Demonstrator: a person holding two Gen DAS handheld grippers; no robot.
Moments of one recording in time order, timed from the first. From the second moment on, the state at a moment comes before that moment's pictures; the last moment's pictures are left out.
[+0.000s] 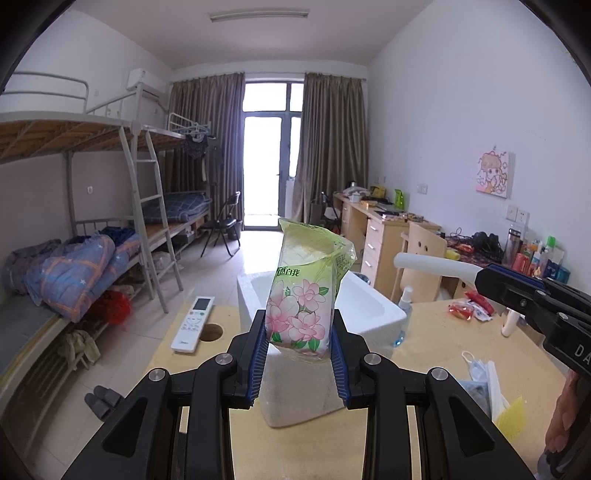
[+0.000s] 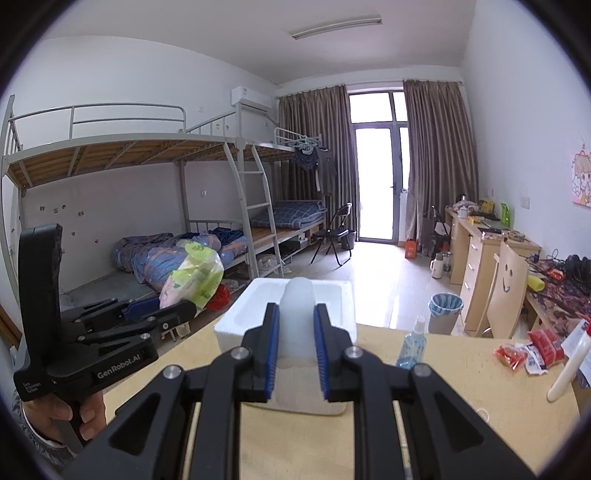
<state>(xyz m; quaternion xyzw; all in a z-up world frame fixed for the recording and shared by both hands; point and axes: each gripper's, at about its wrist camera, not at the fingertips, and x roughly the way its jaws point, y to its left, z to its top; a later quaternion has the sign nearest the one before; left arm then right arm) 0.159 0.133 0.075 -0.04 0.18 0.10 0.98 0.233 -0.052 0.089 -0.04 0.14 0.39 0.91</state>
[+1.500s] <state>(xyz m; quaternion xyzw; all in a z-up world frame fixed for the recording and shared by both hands) 0.251 0.142 0.055 -0.03 0.24 0.05 0.97 0.293 -0.008 0.093 -0.07 0.17 0.36 0.92</state>
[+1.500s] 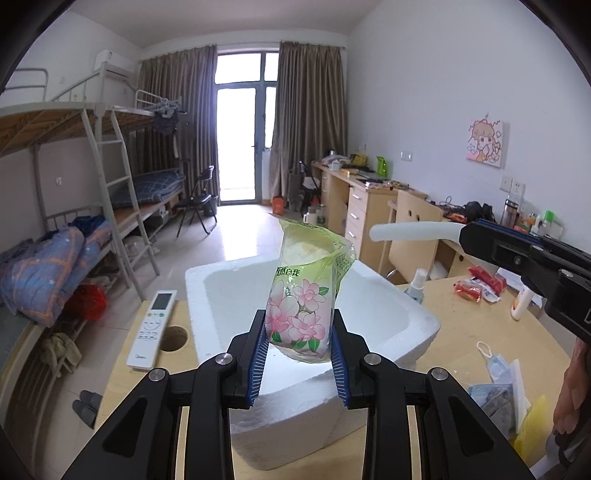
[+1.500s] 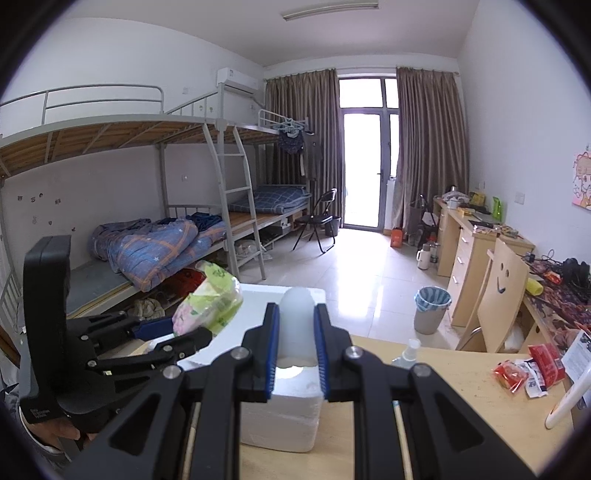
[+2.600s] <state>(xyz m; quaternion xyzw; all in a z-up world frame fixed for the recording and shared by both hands) 0.228 0.165 0.068 -0.04 0.19 0.12 0.97 0.300 -0.008 0.087 -0.06 0.18 0.37 0.91</state>
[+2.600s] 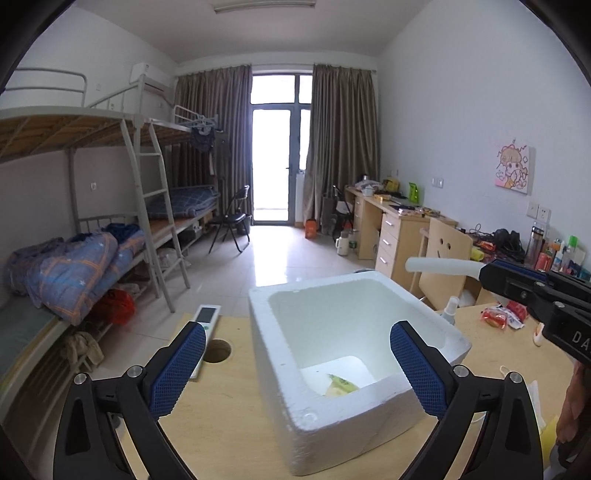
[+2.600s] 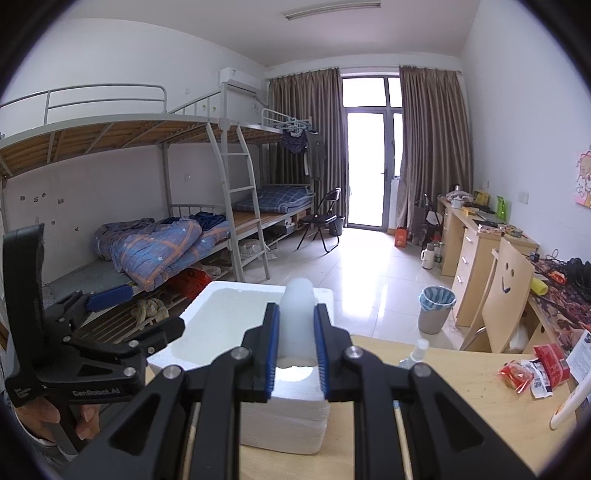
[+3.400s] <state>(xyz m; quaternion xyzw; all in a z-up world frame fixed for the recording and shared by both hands) 0.222 0.183 0.061 -0.04 0.19 0.15 0.97 0.315 0.026 0.065 -0.07 0.21 0.40 0.89</state>
